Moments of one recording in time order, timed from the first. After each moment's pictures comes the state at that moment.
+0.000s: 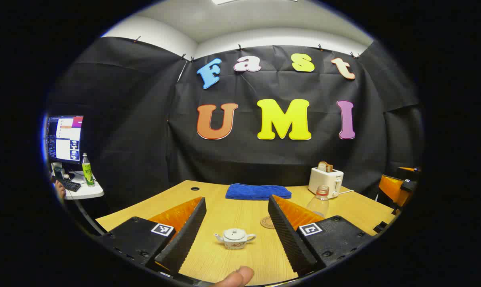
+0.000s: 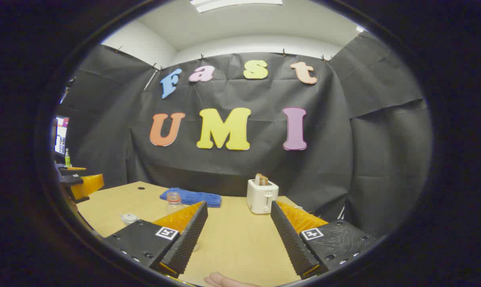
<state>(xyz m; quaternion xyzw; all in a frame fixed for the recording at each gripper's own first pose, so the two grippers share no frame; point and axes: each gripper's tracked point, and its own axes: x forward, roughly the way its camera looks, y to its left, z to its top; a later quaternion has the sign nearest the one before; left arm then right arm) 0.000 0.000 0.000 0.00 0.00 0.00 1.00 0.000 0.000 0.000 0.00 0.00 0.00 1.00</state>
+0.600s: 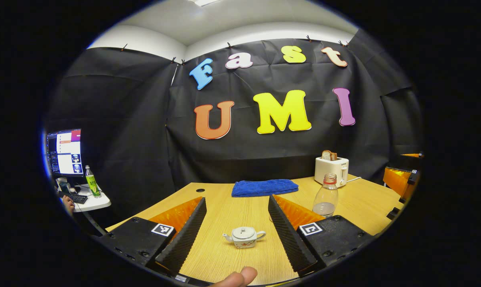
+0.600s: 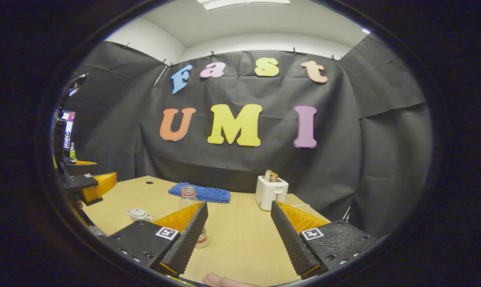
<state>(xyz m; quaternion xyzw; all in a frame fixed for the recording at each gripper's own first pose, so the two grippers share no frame) 0.002 -0.002 -0.008 0.05 0.00 0.01 1.00 0.000 0.008 -0.013 -0.01 0.01 0.01 1.00</state>
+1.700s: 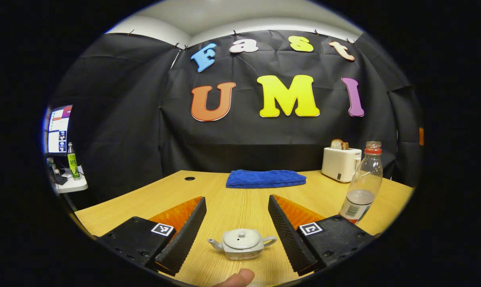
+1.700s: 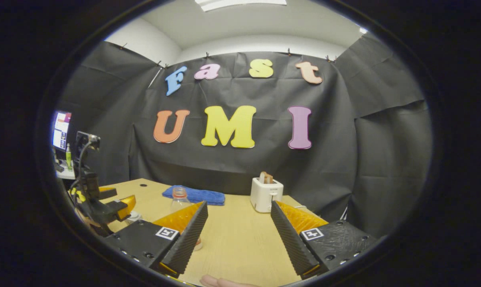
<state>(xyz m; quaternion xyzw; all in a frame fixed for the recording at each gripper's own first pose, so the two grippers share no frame) 0.104 0.002 -0.099 0.03 0.02 0.00 1.00 0.012 -0.001 -0.017 0.00 0.00 0.00 1.00</state>
